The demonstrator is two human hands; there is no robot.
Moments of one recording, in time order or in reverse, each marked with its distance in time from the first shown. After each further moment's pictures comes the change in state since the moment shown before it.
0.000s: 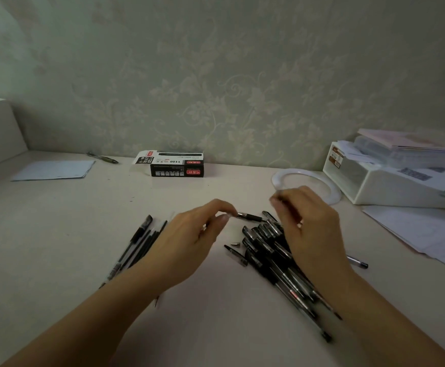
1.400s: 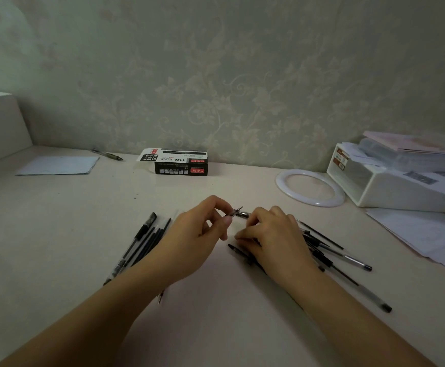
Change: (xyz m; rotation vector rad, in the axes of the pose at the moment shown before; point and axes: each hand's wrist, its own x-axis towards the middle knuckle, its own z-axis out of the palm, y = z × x) left_hand 0.002 -0.011 0.007 -0.237 -0.026 -0.122; right_hand -0.005 -0.010 0.036 -0.379 -0.534 -0.046
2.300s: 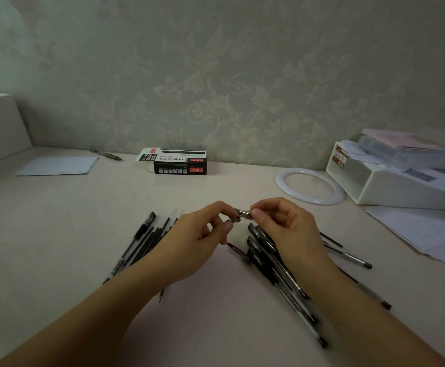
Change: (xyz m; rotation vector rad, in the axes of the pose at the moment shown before) left_hand -0.002 0.003 -0.001 0.090 -0.075 0.043; right_hand -0.007 0.001 -0.013 1.197 0.243 0.365
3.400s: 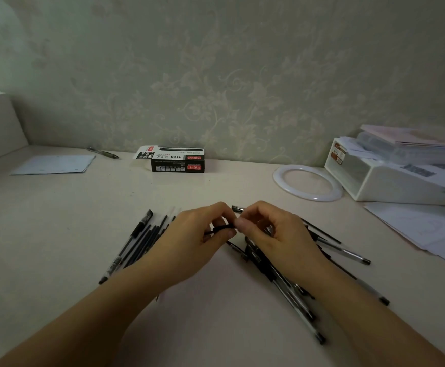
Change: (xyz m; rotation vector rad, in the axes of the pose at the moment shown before) left_hand -0.003 0.009 0.000 0.129 0.030 0.109; right_hand -0.003 0.003 -0.005 -0.471 -0.224 -0.180
